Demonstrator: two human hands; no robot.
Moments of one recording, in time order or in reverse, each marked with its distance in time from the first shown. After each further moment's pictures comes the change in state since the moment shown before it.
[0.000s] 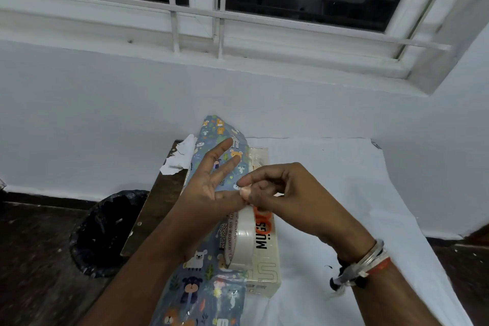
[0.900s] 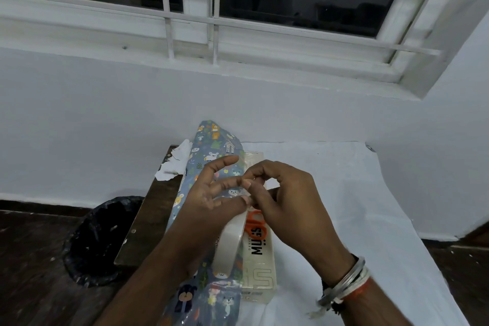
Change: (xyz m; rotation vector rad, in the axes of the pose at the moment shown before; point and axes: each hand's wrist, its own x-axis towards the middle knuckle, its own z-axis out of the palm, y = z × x) left_hand 0.000 -0.008 0.009 0.062 0.122 -0.067; right_hand 0.001 0.010 0.018 -0.240 0.386 -0.249
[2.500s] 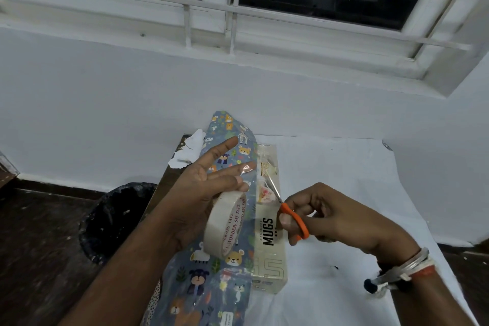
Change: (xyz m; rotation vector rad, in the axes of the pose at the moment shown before) left_hand 0.000 0.025 -0.020 -0.062 0.012 -0.124; right_hand -0.007 0.012 -0.057 0.218 -0.751 0.340
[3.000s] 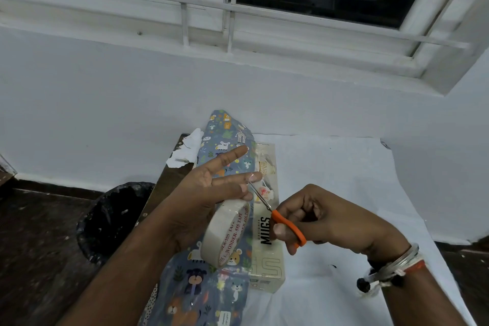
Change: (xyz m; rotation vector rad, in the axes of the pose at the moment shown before) left_hand 0.001 -0.007 -0.003 0.002 -0.141 -0.042; right_hand 0.002 -0.005 0.003 0.098 -0.116 -0.041
